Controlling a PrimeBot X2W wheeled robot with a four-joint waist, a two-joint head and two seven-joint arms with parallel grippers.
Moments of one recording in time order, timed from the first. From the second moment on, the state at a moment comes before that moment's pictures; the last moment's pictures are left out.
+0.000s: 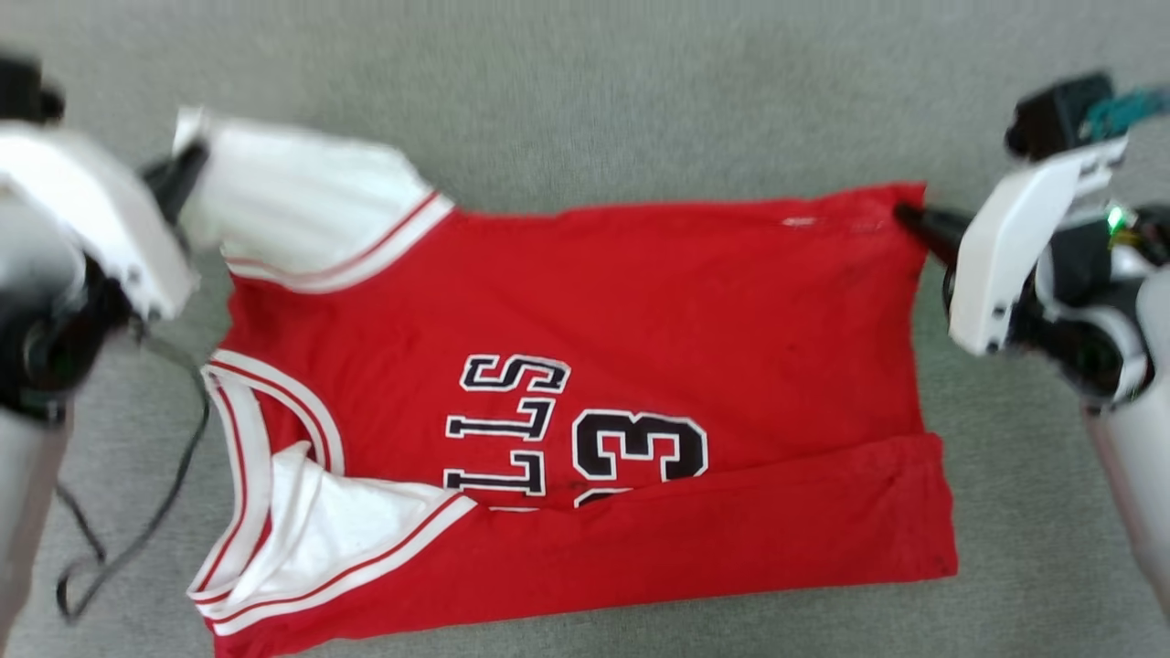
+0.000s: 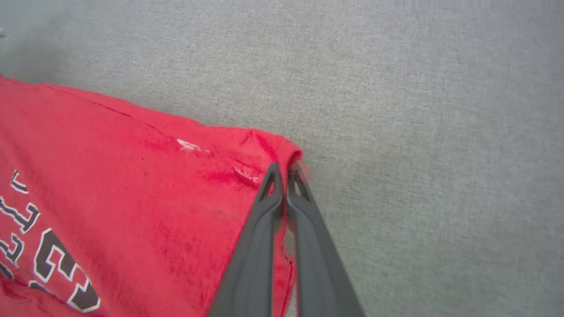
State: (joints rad) left arm -0.77 0.65 -0.34 0.29 -0.93 -0.01 0.50; right arm -0.75 -0.37 0.30 0.37 0.62 0.13 0.65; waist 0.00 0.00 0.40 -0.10
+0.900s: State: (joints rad) left arm -0.03 0.57 -0.29 0.15 -1.09 0.11 0.31; right arm -0.25 -0.32 0.24 0.38 0.65 0.13 0.43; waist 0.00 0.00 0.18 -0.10
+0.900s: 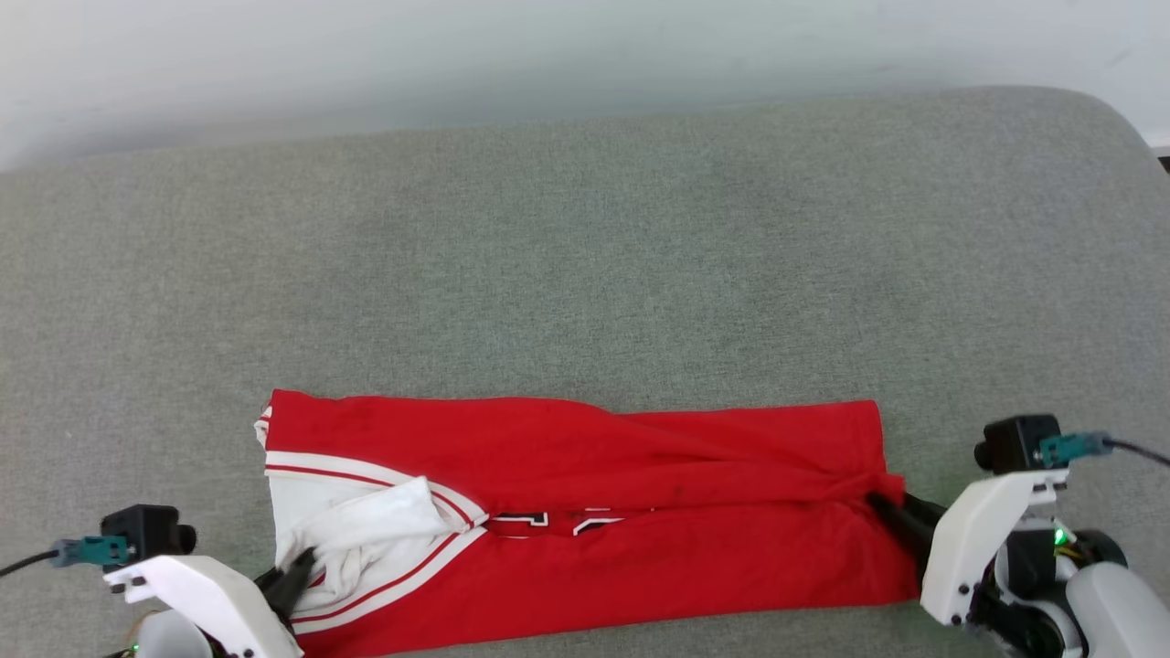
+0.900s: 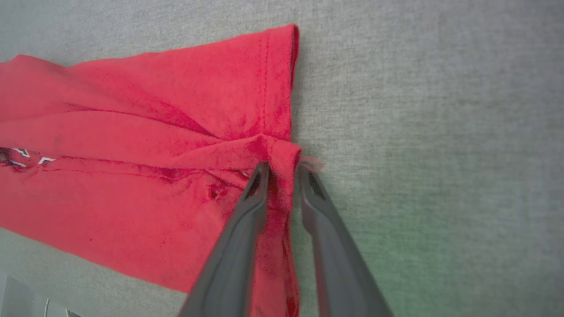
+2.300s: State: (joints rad) left arm -0.11 0.45 -0.35 -0.14 -0.55 0.22 -0.25; right arm -0.10 -0.22 -0.15 0.24 0.56 0.13 0.82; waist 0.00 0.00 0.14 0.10
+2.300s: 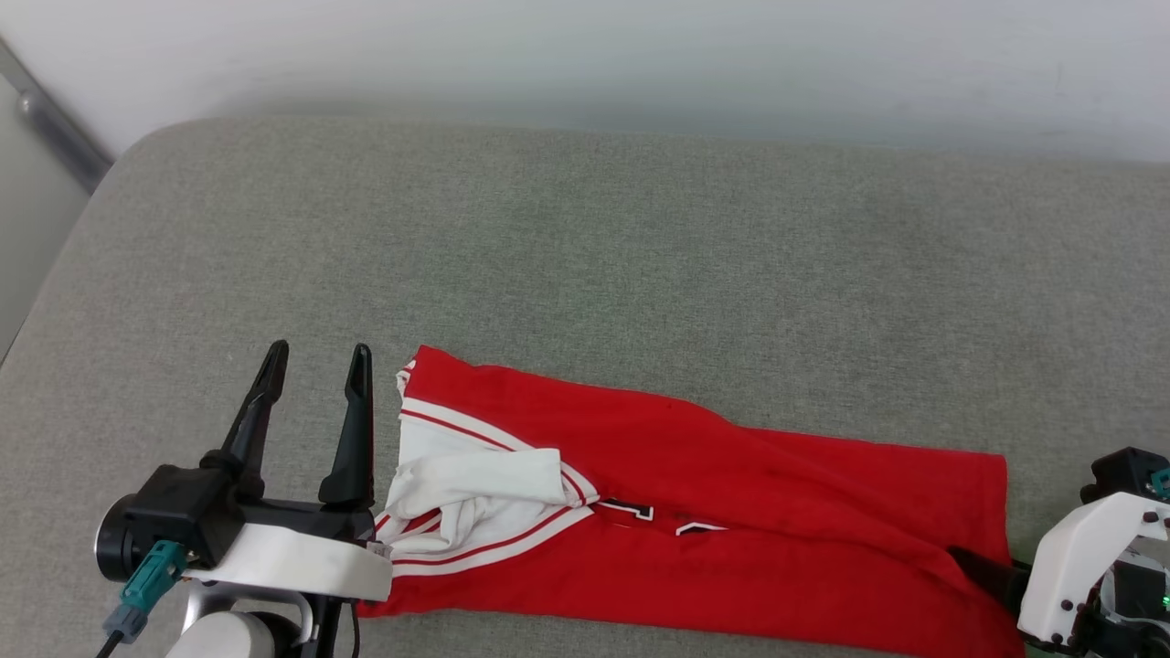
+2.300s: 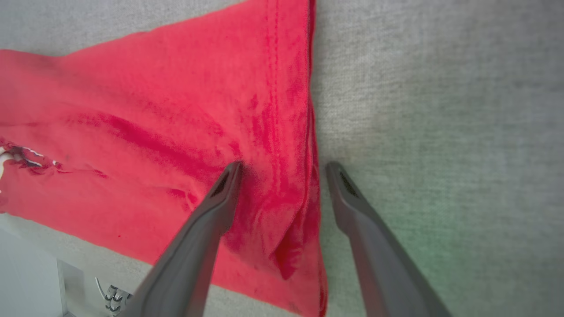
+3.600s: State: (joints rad) left arm -0.04 0.49 -0.37 -0.16 -0.52 0.27 -0.23; right arm -0.16 -0.19 -0.36 0.16 0.58 0.13 0.93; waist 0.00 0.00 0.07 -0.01
